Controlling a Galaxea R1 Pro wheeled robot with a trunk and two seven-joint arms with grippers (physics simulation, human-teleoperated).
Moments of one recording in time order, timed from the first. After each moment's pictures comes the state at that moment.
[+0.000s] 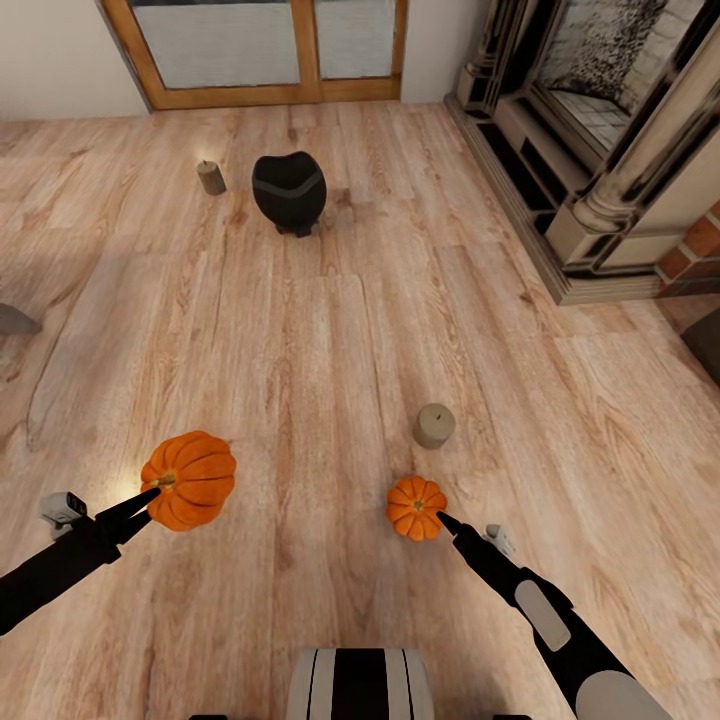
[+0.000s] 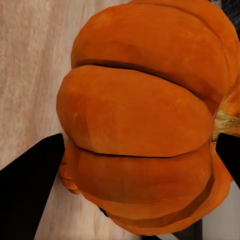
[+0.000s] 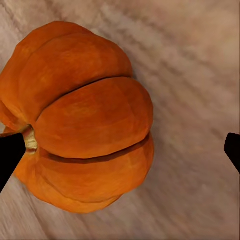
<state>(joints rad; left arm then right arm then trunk) -0.22 0.23 0.57 -1.47 0.72 1.03 -0.97 -0.54 -0.07 0.00 -0.61 -0.88 0.25 0.40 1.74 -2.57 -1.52</state>
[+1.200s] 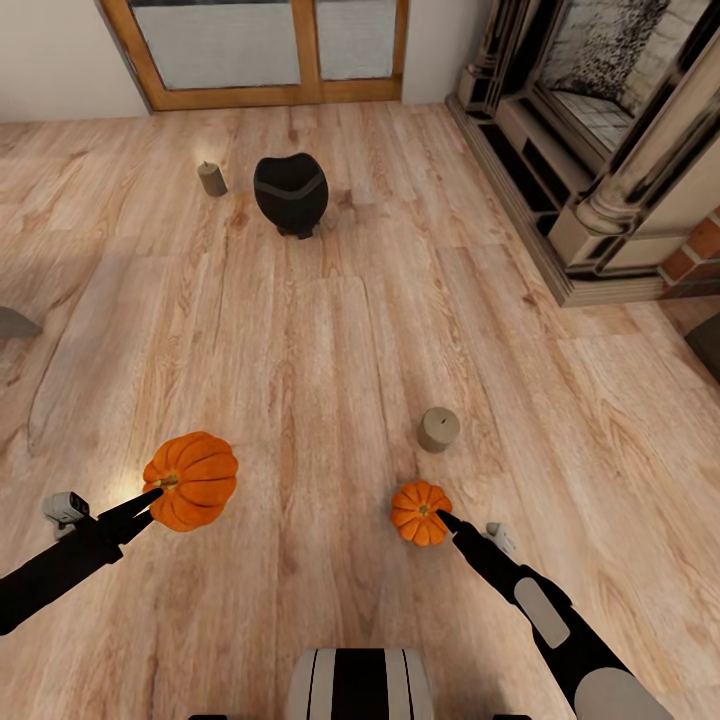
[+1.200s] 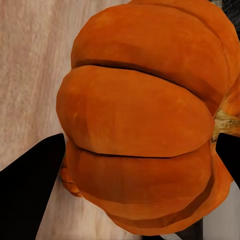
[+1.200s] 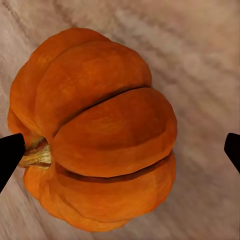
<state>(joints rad) -0.22 0.23 0.56 -1.47 0.72 1.03 -0.97 -0.54 -0.07 0.00 -0.61 -0.88 0.25 0.39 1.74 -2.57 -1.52</state>
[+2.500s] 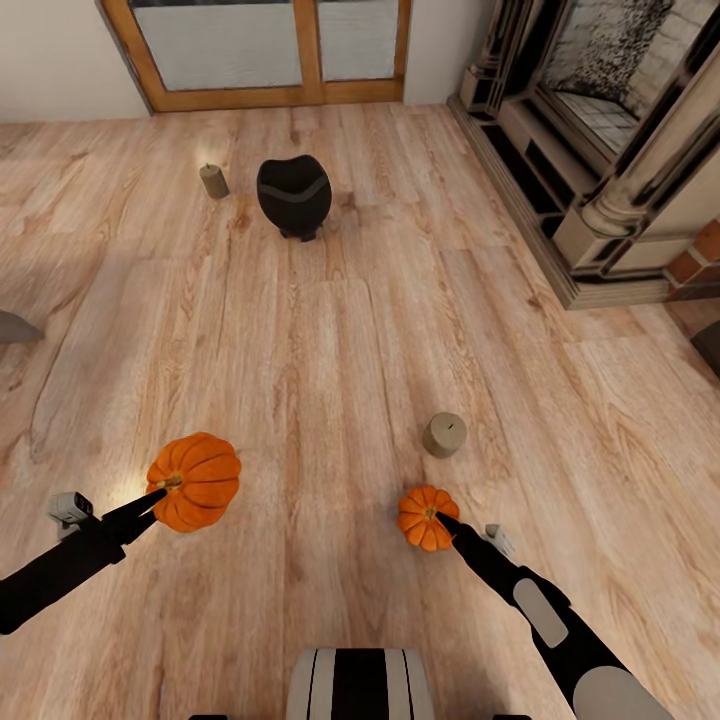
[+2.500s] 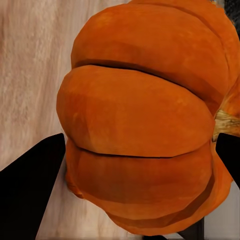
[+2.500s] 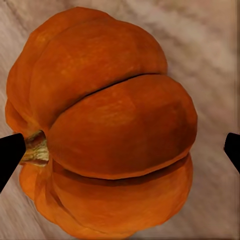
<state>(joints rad) -0.22 0.23 0.55 -1.47 0.72 1.02 -0.96 -0.55 -0.07 0.00 -0.59 -0.88 0.25 0.38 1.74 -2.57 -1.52</state>
